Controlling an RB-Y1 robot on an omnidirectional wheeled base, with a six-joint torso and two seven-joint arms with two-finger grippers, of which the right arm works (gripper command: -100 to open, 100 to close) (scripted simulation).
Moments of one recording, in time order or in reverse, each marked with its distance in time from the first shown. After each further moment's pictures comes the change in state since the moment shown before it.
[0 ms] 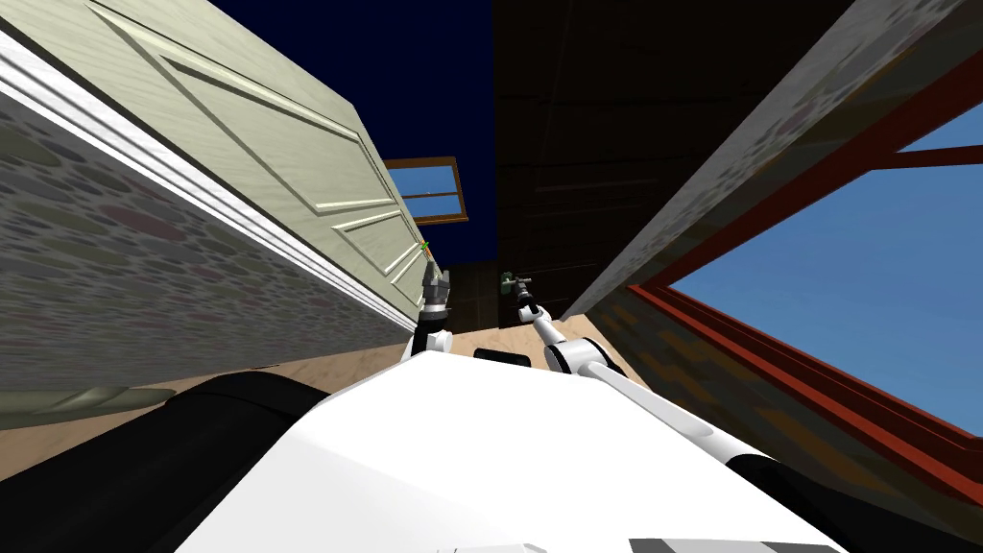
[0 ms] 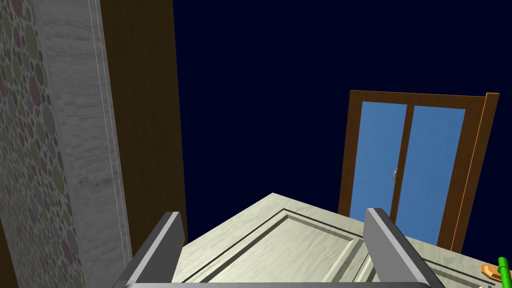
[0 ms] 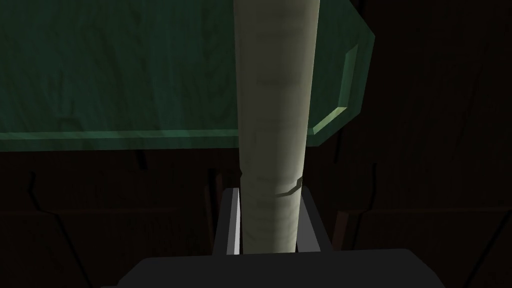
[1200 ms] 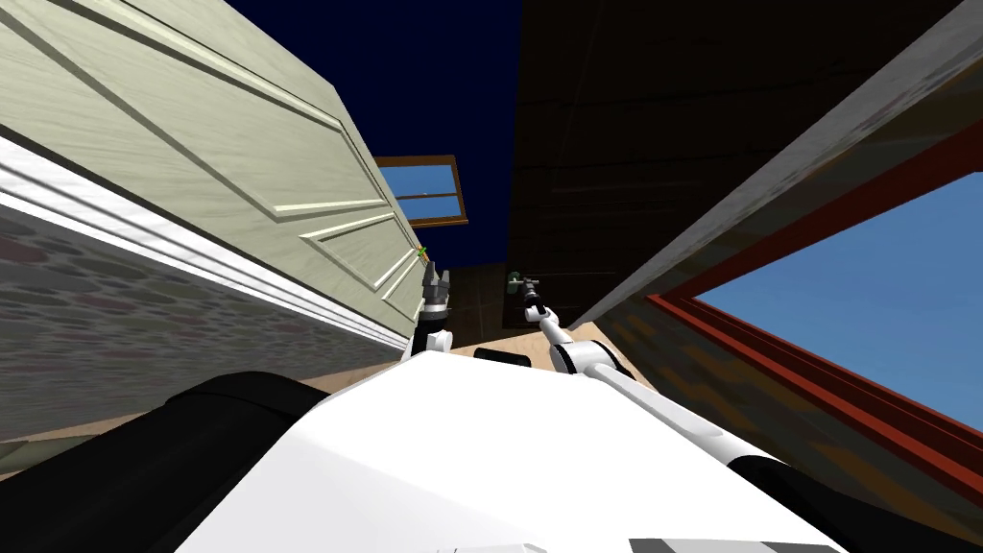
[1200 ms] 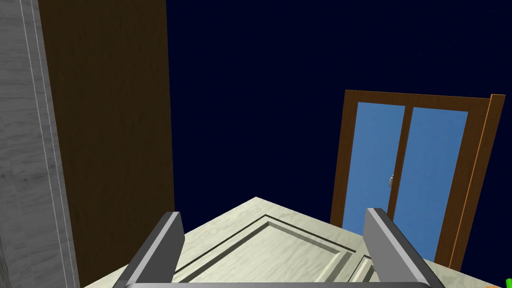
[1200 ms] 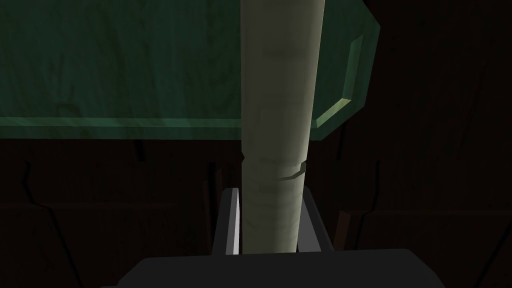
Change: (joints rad) arm 0.018 -0.050 -0.062 -0.006 -0.024 0.011 0.024
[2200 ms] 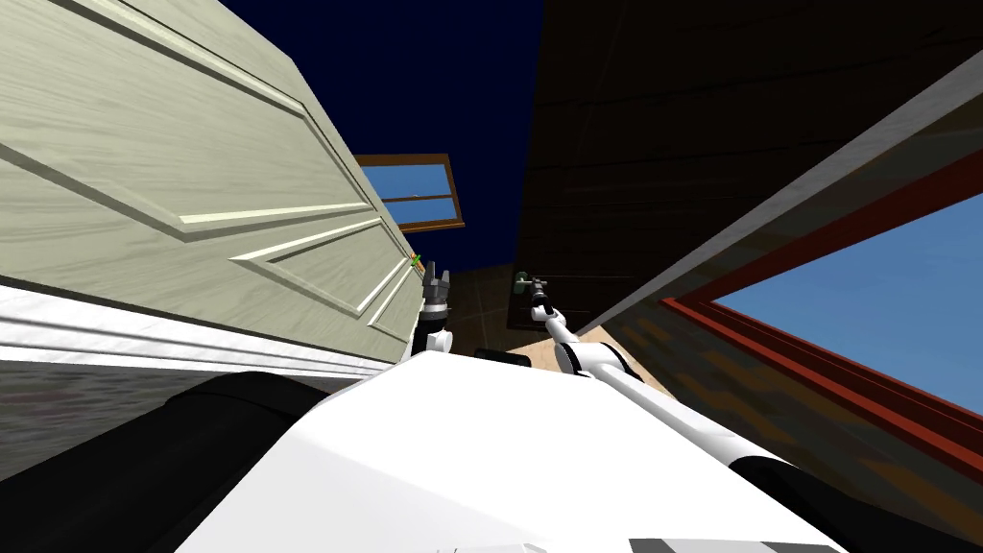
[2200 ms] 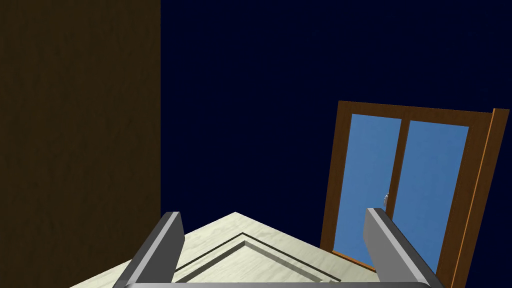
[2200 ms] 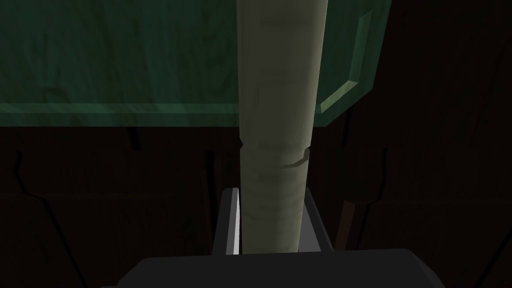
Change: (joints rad) arm 0.005 -0.043 -0.086 0.007 -0.033 0.009 0.033
